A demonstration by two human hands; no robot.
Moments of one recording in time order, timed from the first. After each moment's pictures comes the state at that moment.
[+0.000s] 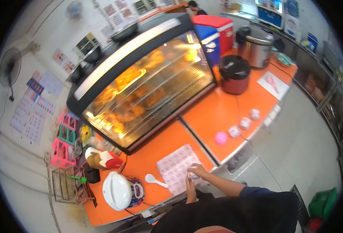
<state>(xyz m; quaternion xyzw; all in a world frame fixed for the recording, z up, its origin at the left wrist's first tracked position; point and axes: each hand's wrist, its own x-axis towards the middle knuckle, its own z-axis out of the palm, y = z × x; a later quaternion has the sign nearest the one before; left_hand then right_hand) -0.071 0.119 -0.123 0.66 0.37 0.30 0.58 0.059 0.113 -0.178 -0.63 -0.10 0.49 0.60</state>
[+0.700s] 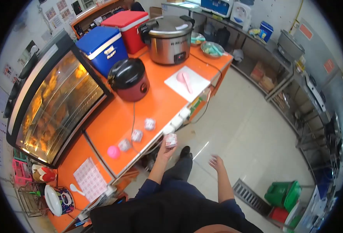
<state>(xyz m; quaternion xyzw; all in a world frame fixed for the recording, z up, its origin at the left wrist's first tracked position) 0.365 -0.214 -0.190 0.00 0.36 -0.05 0.93 0.342 -0.562 -0.255 -0.48 0.38 0.22 0.76</state>
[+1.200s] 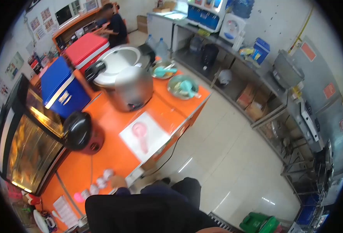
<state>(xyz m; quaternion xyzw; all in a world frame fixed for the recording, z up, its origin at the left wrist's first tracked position) 0.586 -0.192 -0.272 0.31 0.87 0.23 0.29 0.481 -0.883 -0.281 -0.77 0.45 0.23 0.39</state>
